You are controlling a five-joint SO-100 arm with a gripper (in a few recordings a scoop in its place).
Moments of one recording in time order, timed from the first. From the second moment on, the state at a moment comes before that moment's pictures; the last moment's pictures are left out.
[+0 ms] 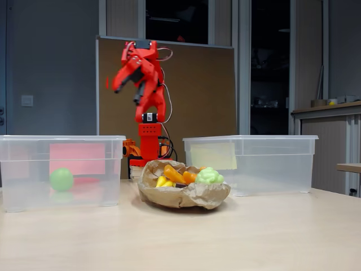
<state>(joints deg) 9.8 130.3 115.3 68.7 41.6</state>
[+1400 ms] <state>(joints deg) -6.2 83.8 110.3 59.0 87.5</state>
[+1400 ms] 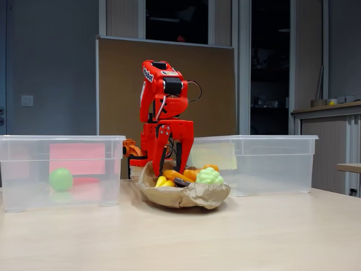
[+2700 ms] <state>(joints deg) -0.7 94.3 90.2 87.5 75.2</state>
